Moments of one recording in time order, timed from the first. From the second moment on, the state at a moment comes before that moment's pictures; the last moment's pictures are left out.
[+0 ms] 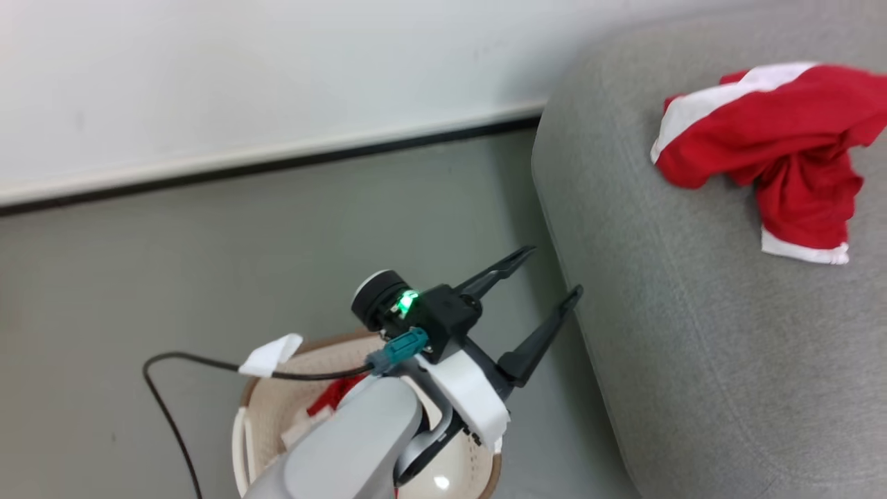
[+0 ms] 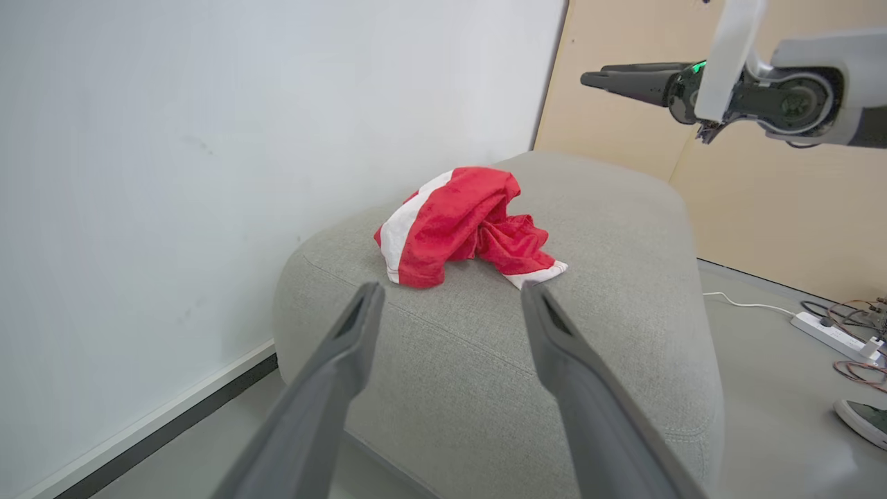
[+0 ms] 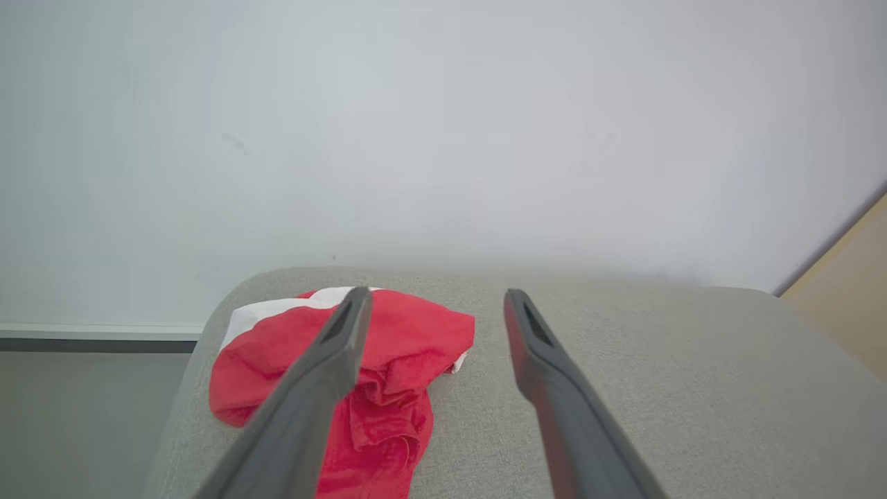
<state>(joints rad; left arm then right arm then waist) -0.69 0.11 -0.83 0.38 -0.37 -0.10 -0.26 -0.82 -0.63 0.32 0.67 0.61 0.13 -0.07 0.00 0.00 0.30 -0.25</state>
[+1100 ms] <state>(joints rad) -0.25 0.24 -0.34 0.27 -0.37 0.08 -0.26 -0.25 -0.27 0.16 0.31 0.42 0.13 -0.25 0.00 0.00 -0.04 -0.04</state>
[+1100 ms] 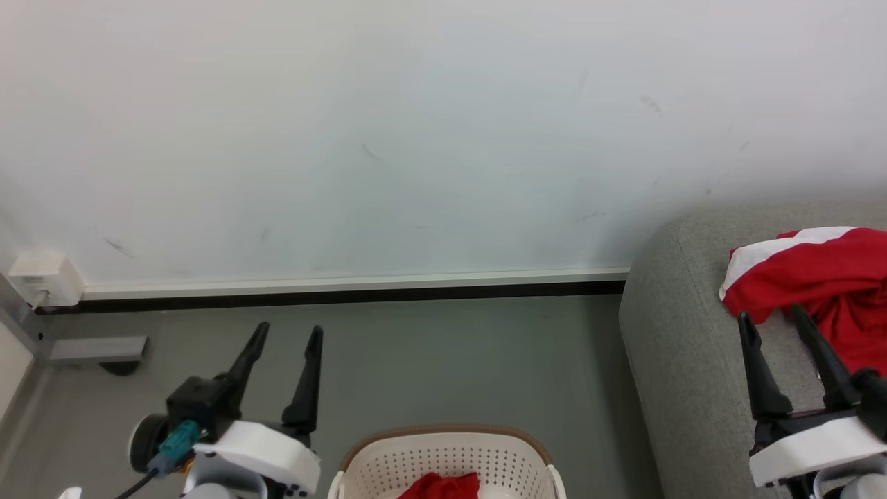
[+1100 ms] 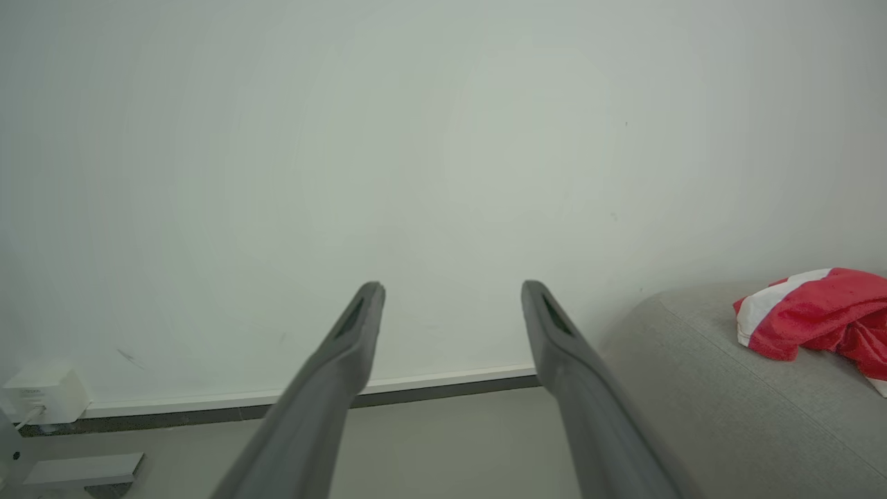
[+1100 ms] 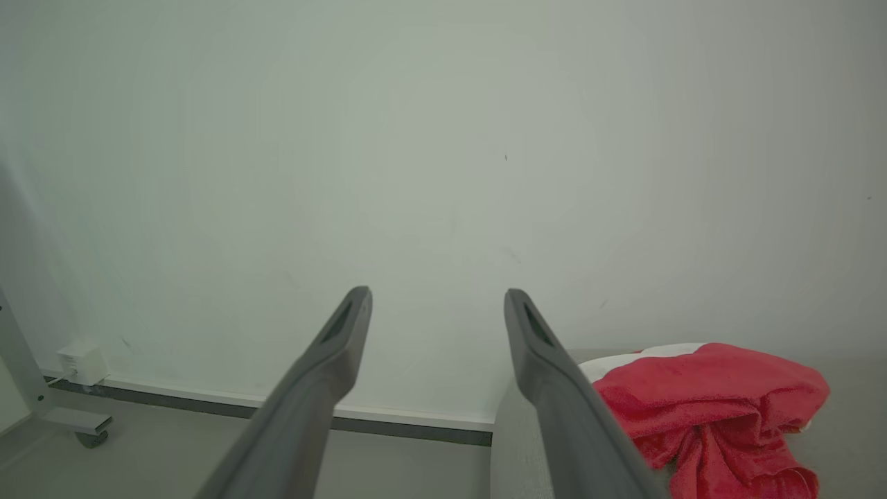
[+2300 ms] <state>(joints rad) 0.02 0.10 0.02 0.18 -0.17 0.00 -0.26 -0.04 -0.10 0.12 0.22 0.29 0.13 -0.26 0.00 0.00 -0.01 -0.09</state>
